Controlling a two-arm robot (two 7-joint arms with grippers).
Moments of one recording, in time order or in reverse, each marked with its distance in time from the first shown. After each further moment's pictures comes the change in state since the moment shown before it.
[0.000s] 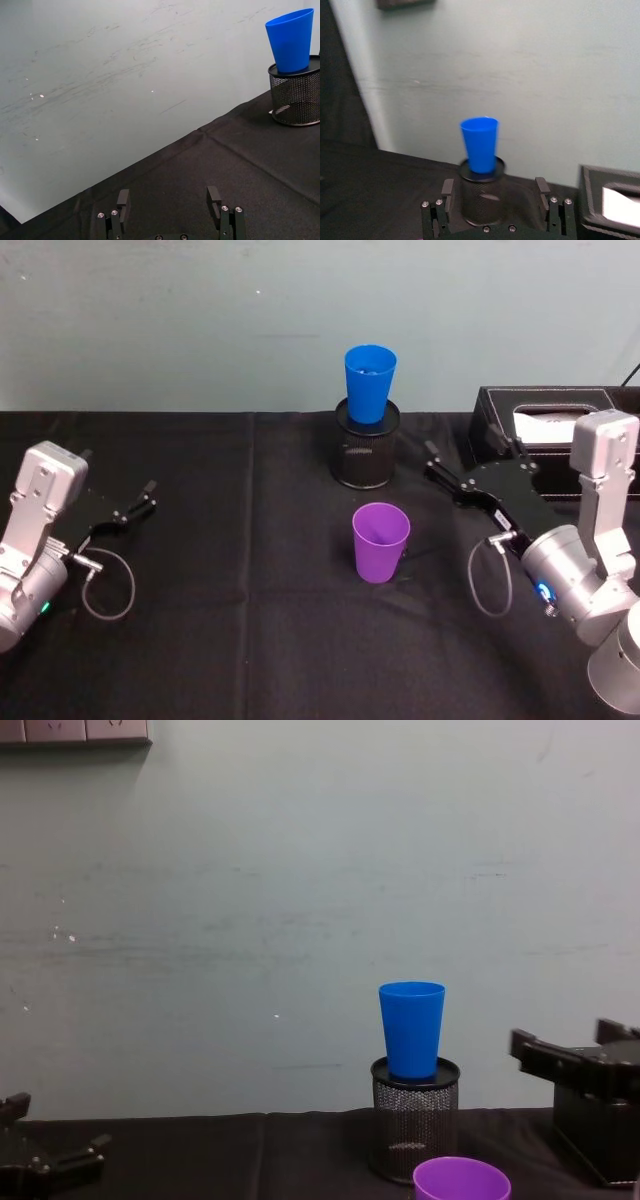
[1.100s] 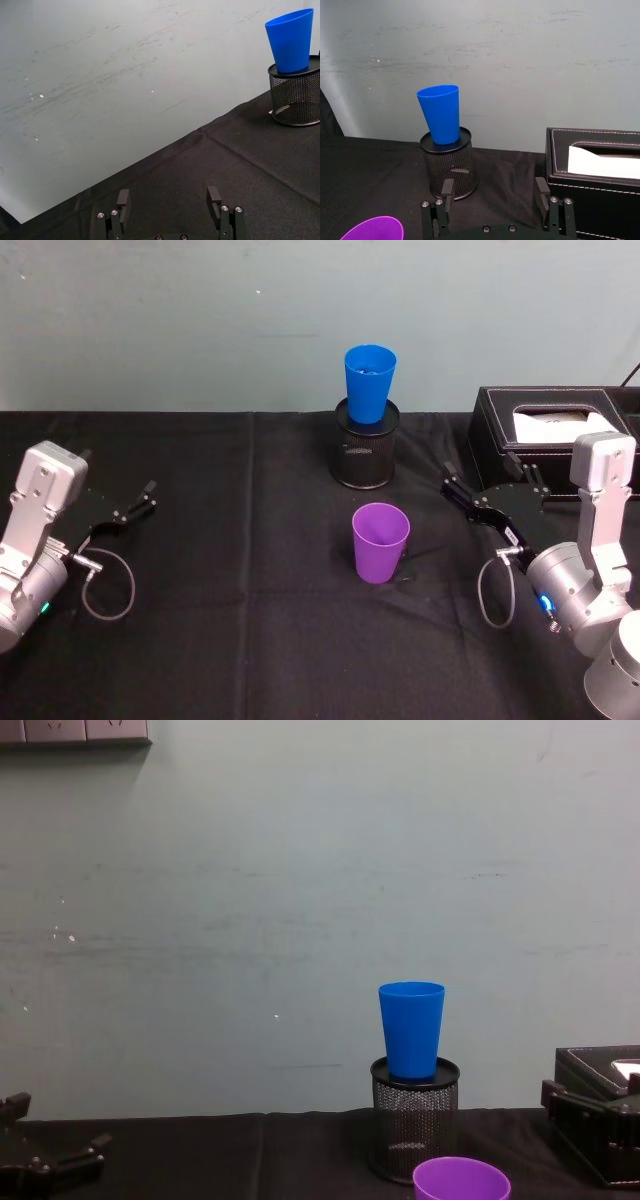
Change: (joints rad) left arm 0.000 0.000 0.000 0.000 0.000 0.000 0.000; right arm 0.000 -0.066 0.063 0.088 -0.053 0.028 -0.034
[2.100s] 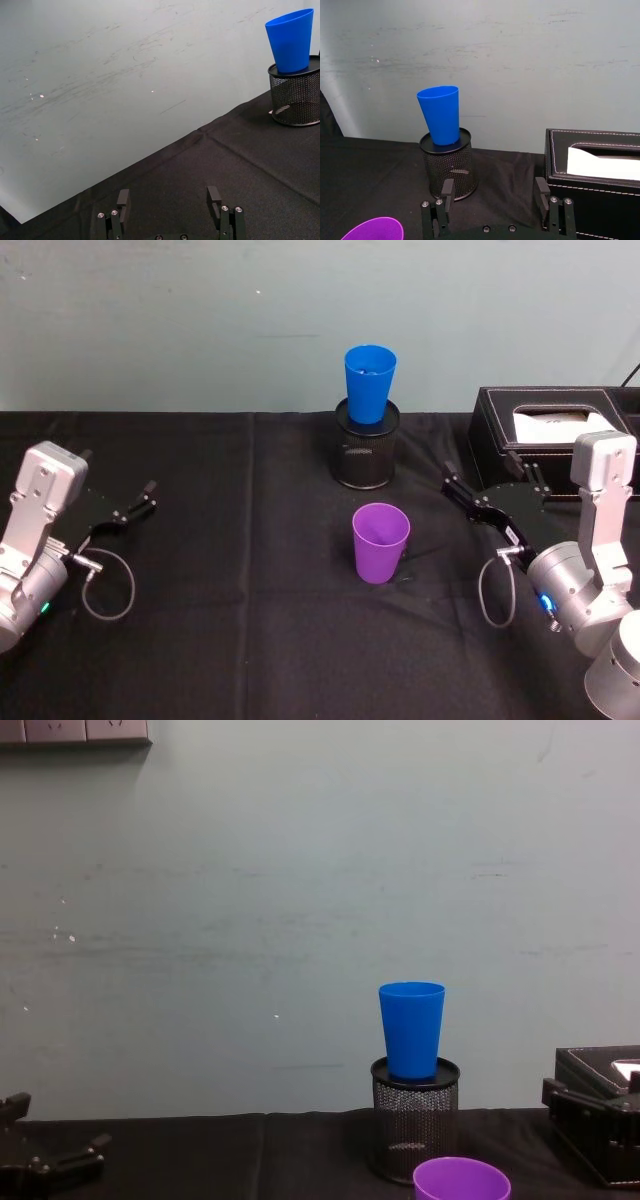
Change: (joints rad) left arm 0.000 0.000 0.000 0.000 0.000 0.000 0.000; right arm -0.002 0.002 -0.001 -0.006 -0.002 0.002 -0.005
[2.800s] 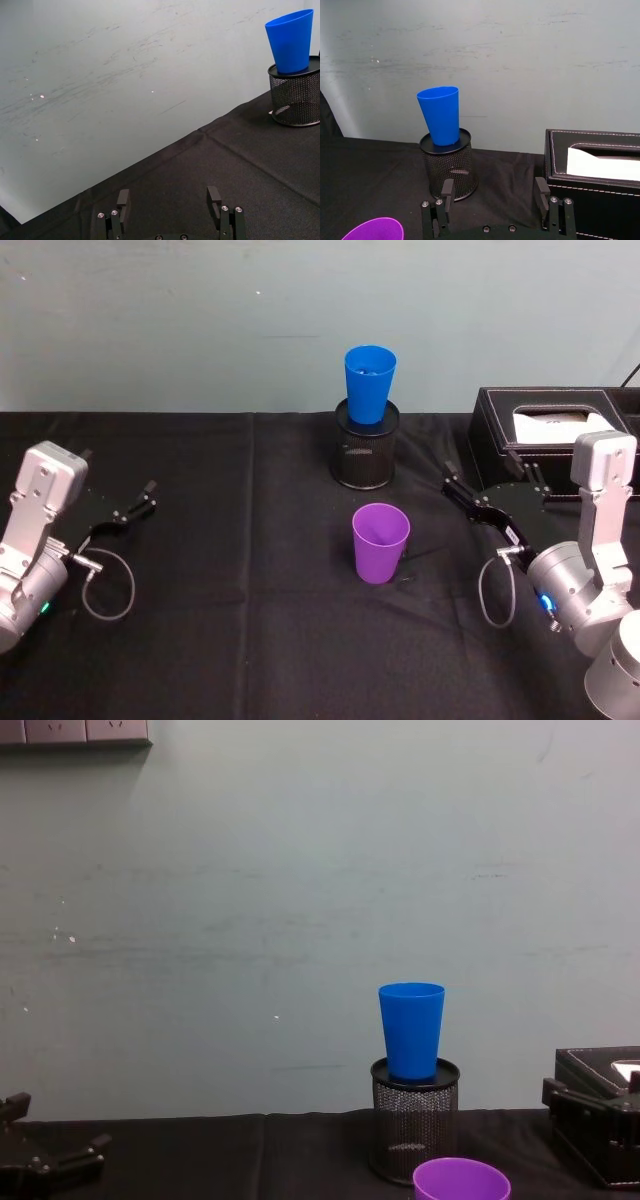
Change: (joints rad) left arm 0.000 0.000 0.000 0.000 0.000 0.000 0.000; right arm 0.000 0.000 0.000 0.000 0.000 0.000 0.000
